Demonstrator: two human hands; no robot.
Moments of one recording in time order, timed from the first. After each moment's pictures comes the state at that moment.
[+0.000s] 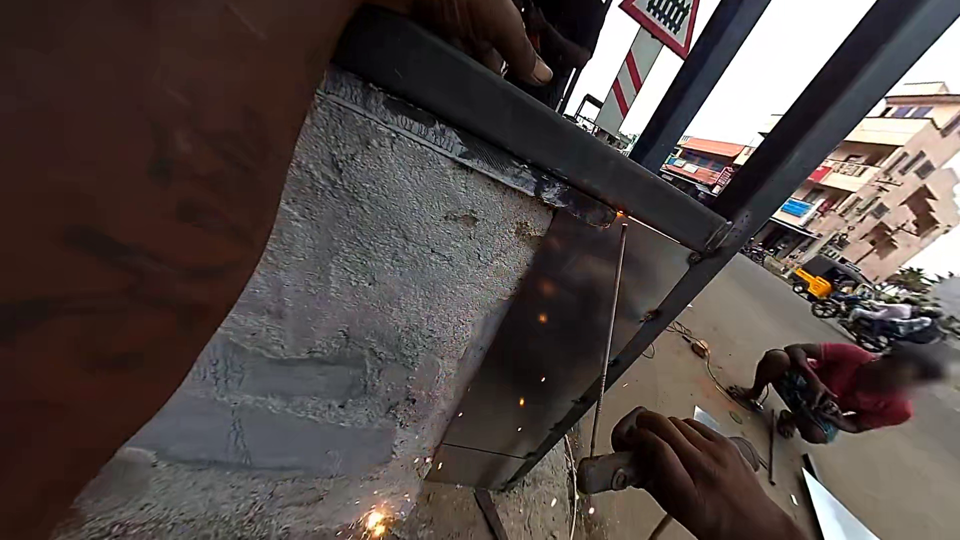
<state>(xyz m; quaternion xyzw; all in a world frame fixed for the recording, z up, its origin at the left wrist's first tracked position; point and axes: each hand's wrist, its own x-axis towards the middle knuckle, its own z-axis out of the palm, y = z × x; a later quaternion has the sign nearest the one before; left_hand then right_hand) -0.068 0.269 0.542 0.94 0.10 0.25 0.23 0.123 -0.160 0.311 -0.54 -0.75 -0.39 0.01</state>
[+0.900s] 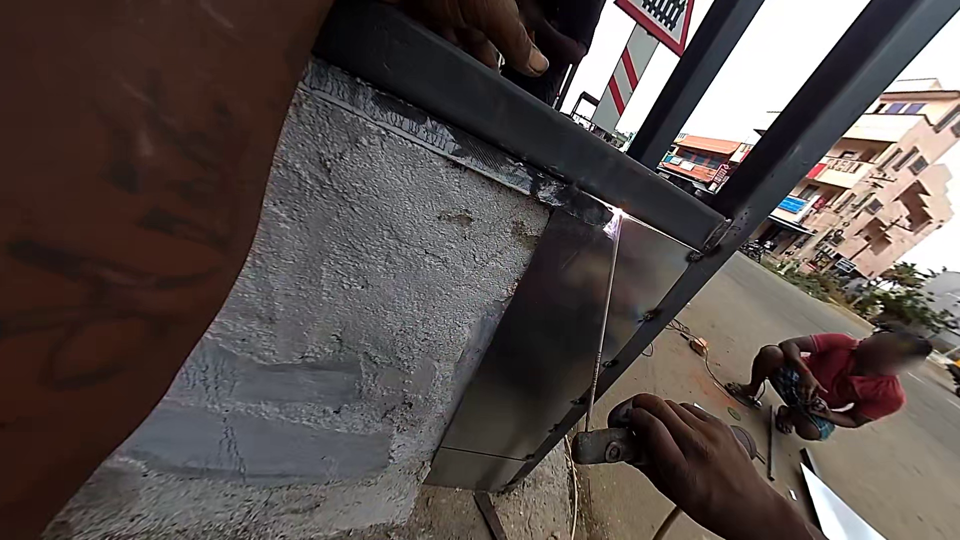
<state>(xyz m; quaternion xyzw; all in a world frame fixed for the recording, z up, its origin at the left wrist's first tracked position) -0.050 0.286 0.514 0.87 0.06 0.38 0.29 0.126 -0.147 0.320 -0.56 -0.74 -0.38 -0.01</state>
